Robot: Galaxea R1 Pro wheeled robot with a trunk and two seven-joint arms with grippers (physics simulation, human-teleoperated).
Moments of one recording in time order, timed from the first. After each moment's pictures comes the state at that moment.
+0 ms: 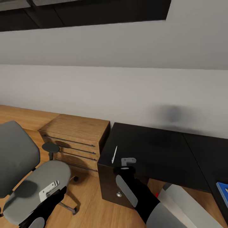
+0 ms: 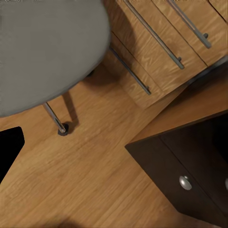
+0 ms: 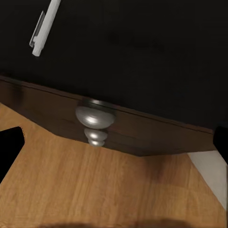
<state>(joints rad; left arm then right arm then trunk) -0.03 0.33 -0.30 -1.56 1.06 0.16 0.71 -0.59 0.17 0.61 -1.00 -0.62 0.61 -0.79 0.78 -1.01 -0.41</state>
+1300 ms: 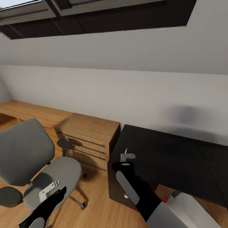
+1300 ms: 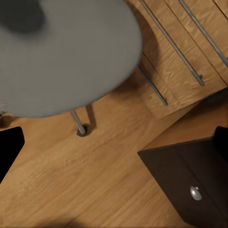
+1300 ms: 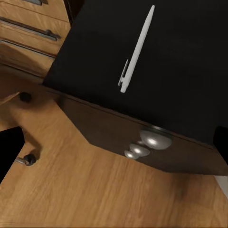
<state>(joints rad) -0.03 0.33 -0.30 -1.56 1.06 0.16 0.71 -0.59 0.17 0.59 -1.11 -0.64 0.65 -0.79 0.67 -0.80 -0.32</state>
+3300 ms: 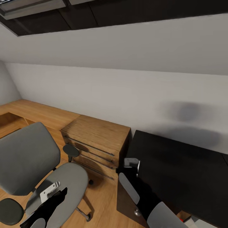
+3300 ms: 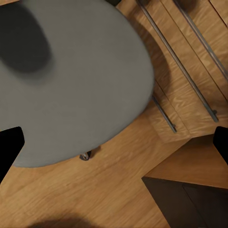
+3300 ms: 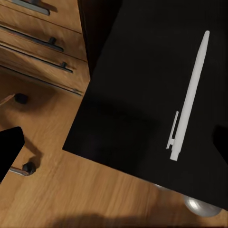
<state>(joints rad) -0.03 0.33 -0.32 -1.55 1.06 0.16 0.71 -0.59 0.17 0.54 -0.99 -0.63 0.61 -0.79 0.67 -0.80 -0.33</state>
